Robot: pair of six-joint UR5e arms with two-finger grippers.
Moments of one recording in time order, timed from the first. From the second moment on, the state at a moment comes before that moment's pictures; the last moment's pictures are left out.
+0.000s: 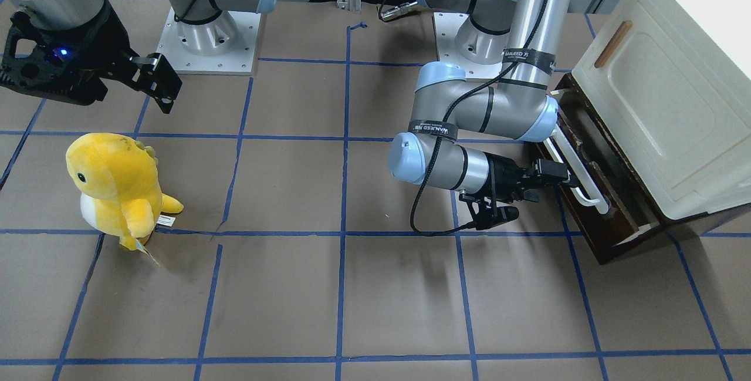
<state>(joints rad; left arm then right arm) -1.77 -2.01 -1.87 -1.30 2.77 -0.39 1.51 -1.53 1.48 -1.44 -1.63 0.11</state>
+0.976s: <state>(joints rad) -1.76 -1.98 -1.96 -1.31 2.77 -0.42 1.51 -1.53 1.48 -1.44 -1.63 0.11</state>
